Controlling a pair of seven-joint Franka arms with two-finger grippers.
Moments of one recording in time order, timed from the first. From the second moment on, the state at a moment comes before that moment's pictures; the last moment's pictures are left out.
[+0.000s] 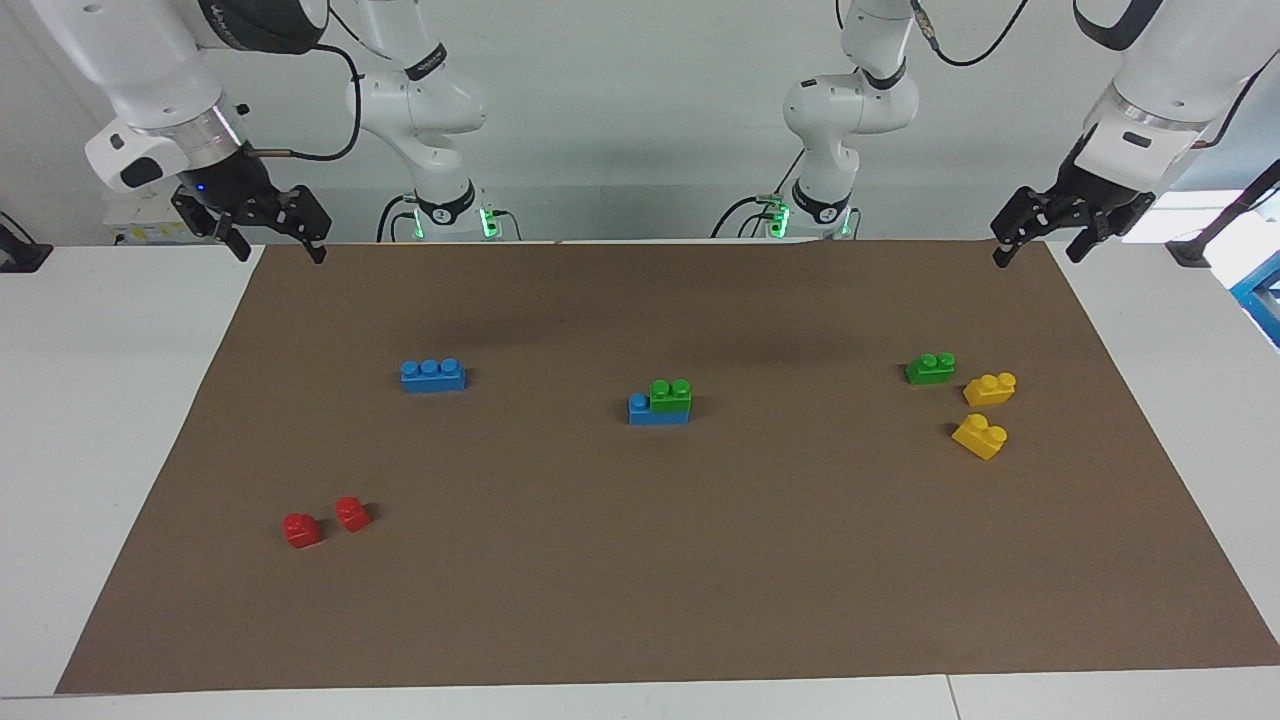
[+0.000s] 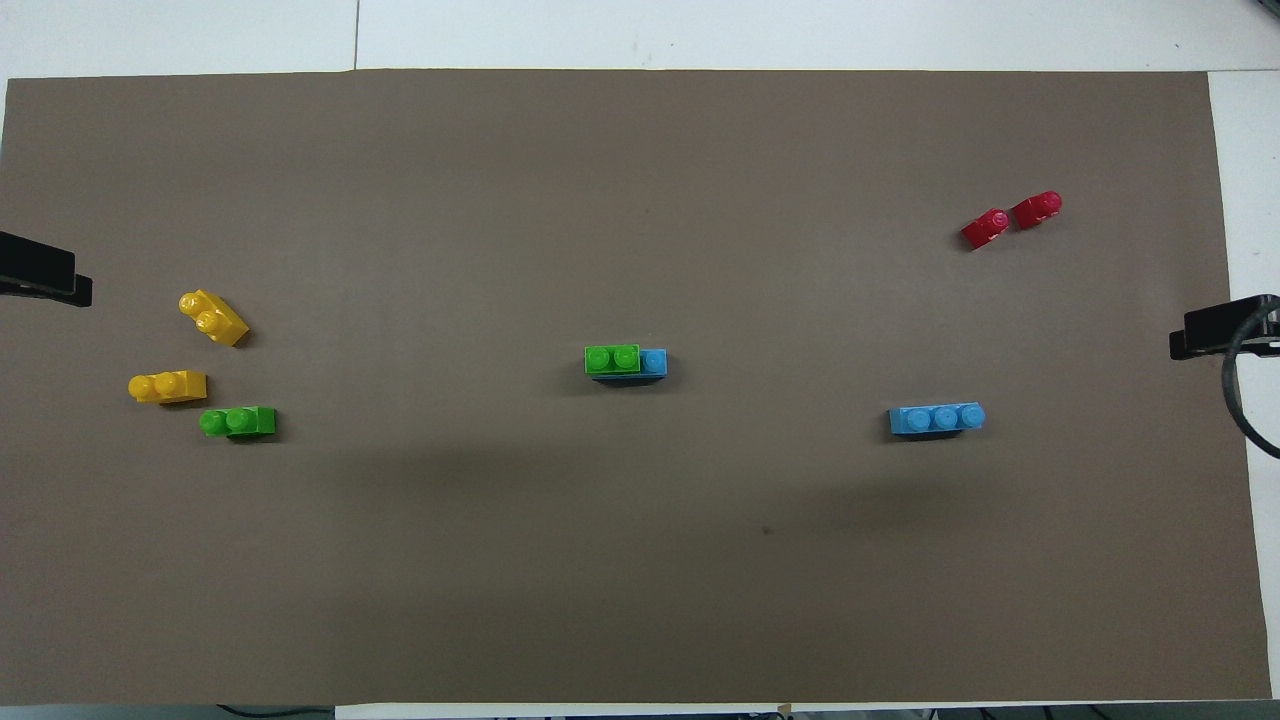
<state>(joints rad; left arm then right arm) 0.00 0.03 -0.01 -1.45 0.00 1.48 0.01 -0.05 -0.11 -0.06 -1.71 0.01 1.56 -0.01</state>
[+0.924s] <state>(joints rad) -0.08 0.01 -0.03 -1.52 -0.09 1.59 -1.13 0.04 -0.01 -0.04 -1.74 0.21 1.73 0.81</state>
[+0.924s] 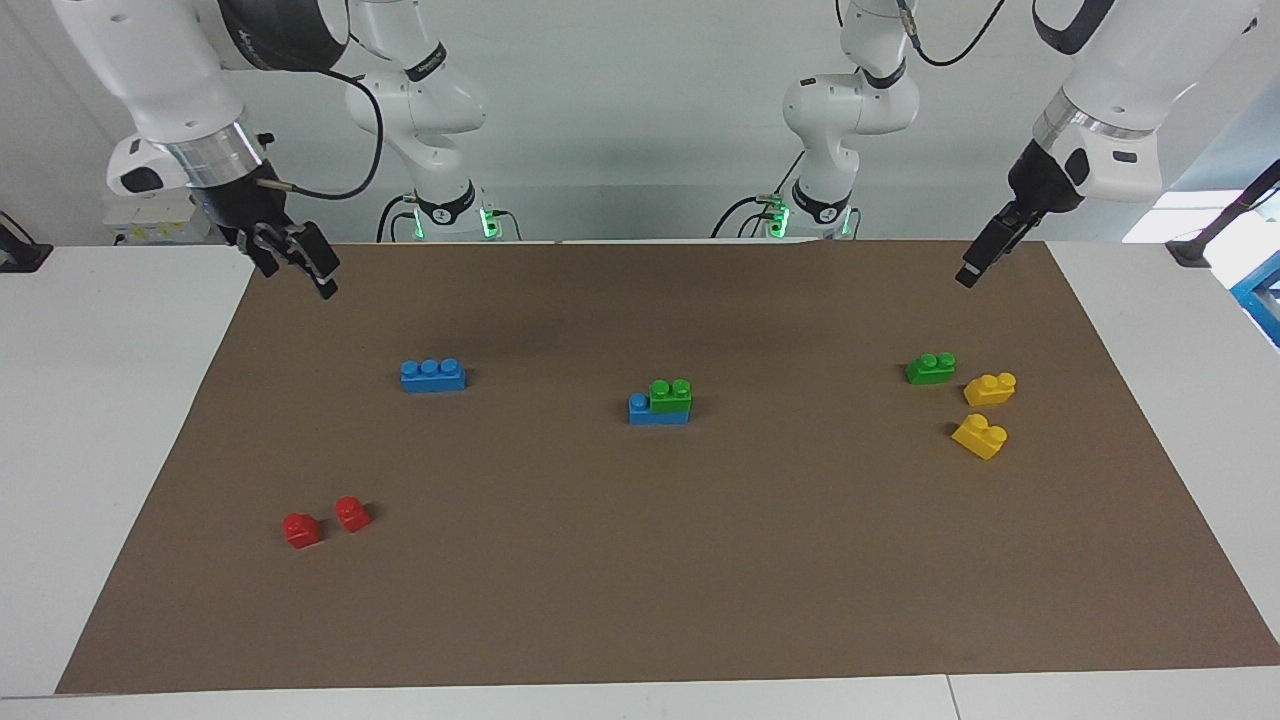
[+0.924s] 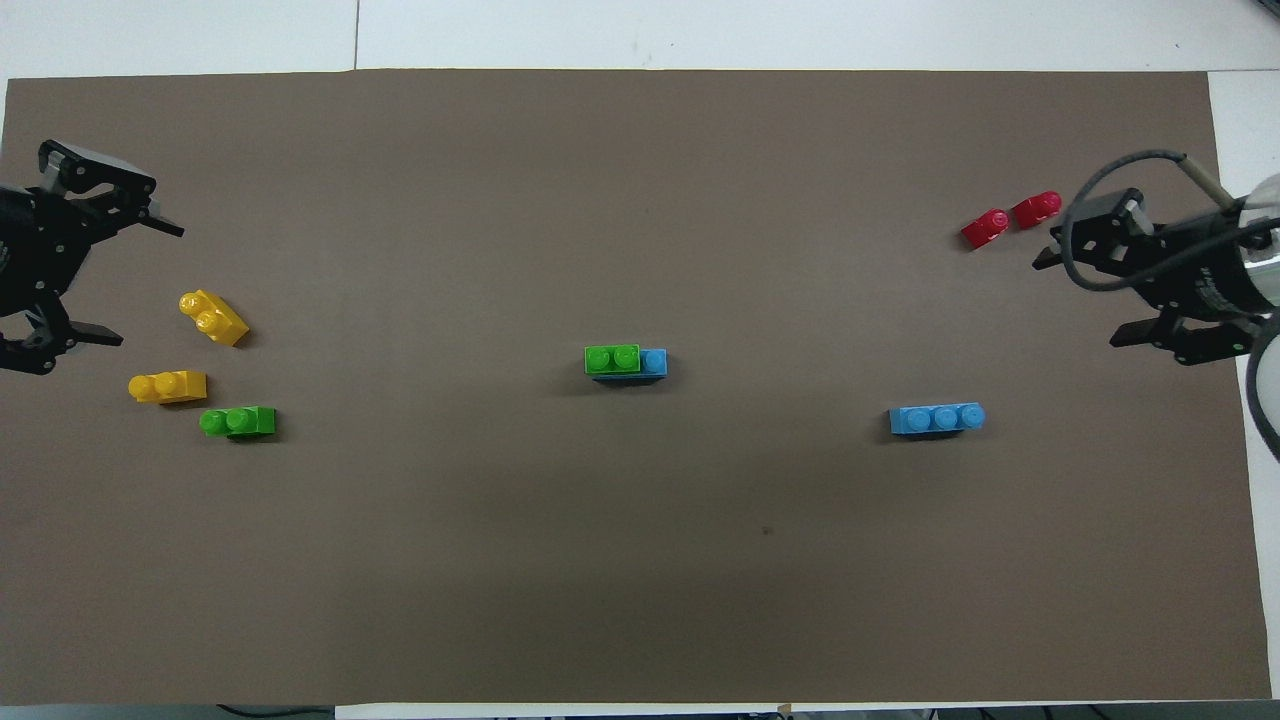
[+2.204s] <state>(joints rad) -0.46 -0.06 -0.04 -1.81 -0.10 1.83 -2.05 0.23 0.21 -0.04 -1.87 0.81 2.01 1.34</state>
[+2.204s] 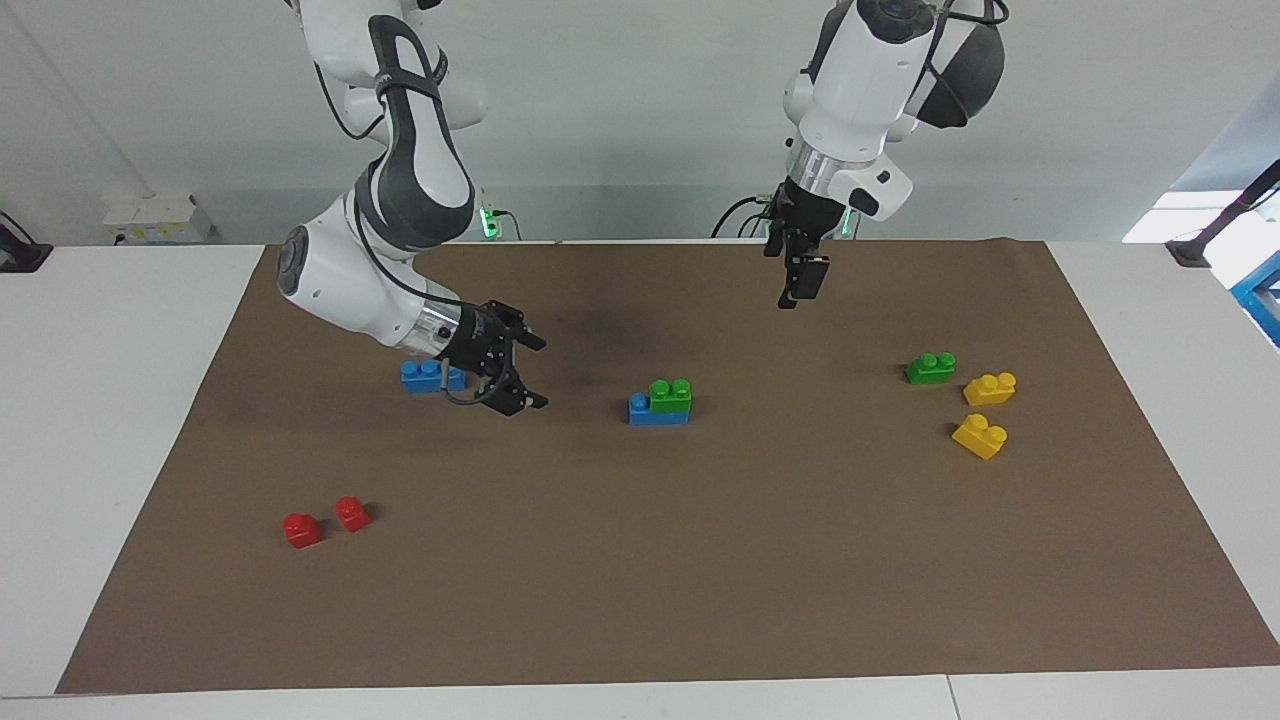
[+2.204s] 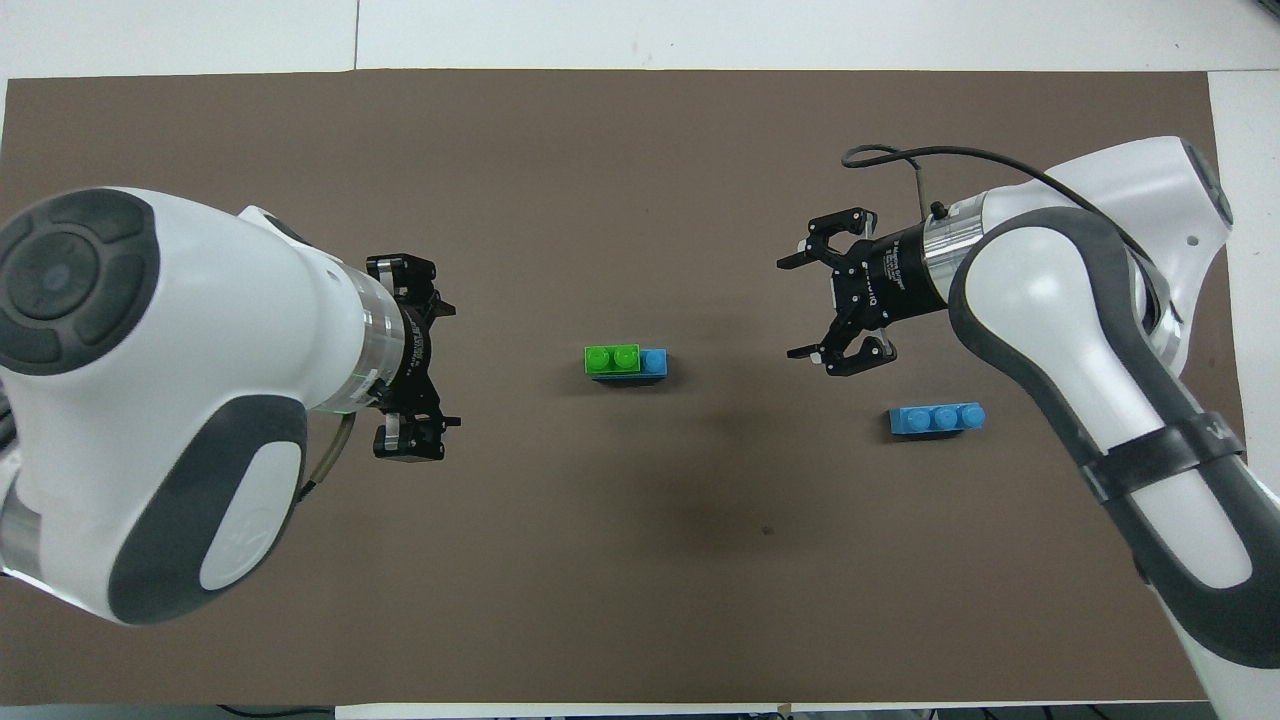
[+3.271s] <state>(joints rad) -0.59 0.15 -0.03 -1.88 -0.07 2.13 -2.27 0.38 0.38 -0.04 -1.89 0.96 2.24 1.31</state>
